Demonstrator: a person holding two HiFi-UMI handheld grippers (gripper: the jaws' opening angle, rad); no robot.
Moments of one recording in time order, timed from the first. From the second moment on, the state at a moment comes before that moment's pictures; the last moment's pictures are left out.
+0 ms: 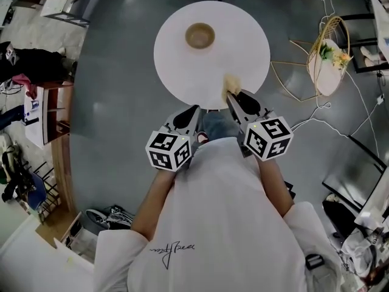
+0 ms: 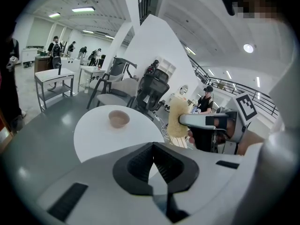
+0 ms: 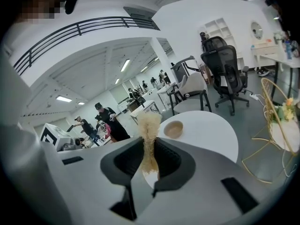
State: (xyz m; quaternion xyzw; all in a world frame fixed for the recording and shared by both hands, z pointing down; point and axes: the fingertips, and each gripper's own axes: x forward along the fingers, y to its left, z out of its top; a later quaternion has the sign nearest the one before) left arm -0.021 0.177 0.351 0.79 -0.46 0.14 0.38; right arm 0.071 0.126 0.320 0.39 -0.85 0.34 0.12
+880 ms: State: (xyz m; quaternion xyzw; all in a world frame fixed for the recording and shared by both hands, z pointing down) left arm -0.038 0.125 0.350 0.76 -0.53 0.15 0.36; right arm 0.062 0.084 0.313 0.34 -0.88 0.31 0.12
